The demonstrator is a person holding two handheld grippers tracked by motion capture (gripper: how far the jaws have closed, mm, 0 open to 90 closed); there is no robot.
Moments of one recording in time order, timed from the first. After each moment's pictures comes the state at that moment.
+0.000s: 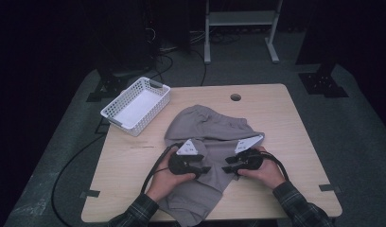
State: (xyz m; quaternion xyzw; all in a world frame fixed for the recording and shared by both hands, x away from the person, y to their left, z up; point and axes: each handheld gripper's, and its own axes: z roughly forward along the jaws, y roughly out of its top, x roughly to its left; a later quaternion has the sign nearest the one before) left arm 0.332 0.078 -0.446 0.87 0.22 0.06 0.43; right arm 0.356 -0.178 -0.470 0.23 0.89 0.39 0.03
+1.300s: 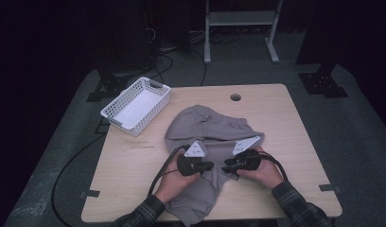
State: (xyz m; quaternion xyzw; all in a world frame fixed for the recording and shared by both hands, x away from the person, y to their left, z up) left arm 0.331 0.071 -0.439 0.86 0.23 0.06 0.45; right arm 0.357 -0.174 -0.473 0.21 0.90 0.37 0.04
